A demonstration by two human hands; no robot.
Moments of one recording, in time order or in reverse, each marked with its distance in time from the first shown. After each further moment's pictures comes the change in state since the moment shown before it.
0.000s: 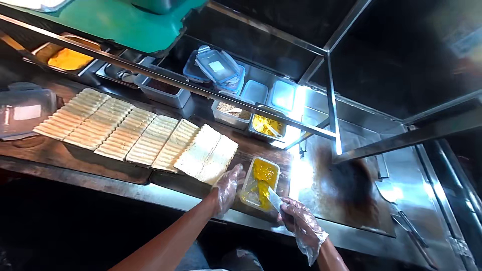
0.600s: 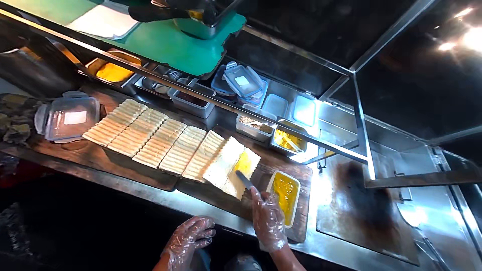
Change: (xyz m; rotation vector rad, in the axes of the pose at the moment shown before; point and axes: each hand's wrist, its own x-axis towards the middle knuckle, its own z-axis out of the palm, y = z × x) left_hand -0.119 -0.048 -0.137 -0.203 0.274 -0.101; right_hand 0.090 0.040 0.168 -1.538 0.581 -0.678
